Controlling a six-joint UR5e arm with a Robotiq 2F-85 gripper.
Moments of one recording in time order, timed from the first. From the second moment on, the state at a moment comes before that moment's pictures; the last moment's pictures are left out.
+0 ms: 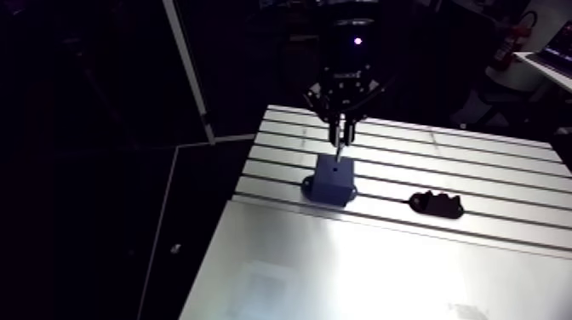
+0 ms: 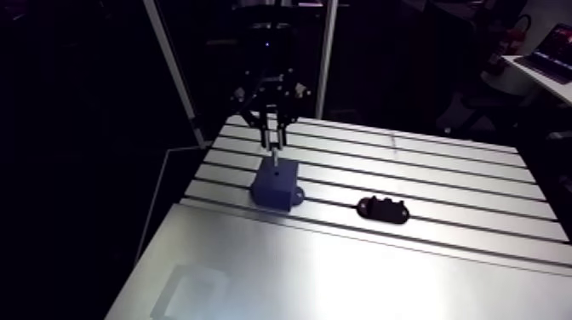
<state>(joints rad) 0.17 -1.19 1.58 -1.54 -1.63 -1.74</state>
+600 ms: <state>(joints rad) 0.18 -1.19 1.59 -1.55 -1.63 -1.74</state>
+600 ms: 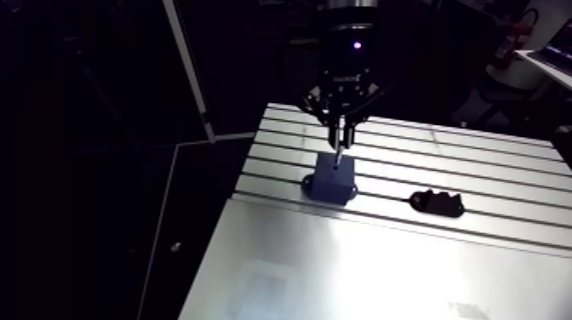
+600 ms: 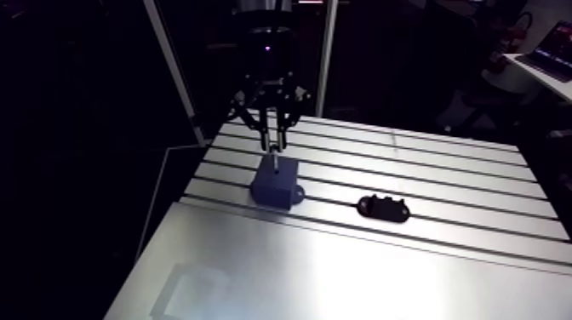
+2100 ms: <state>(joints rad) 0.18 -1.17 1.59 -1.57 -1.64 -1.73</state>
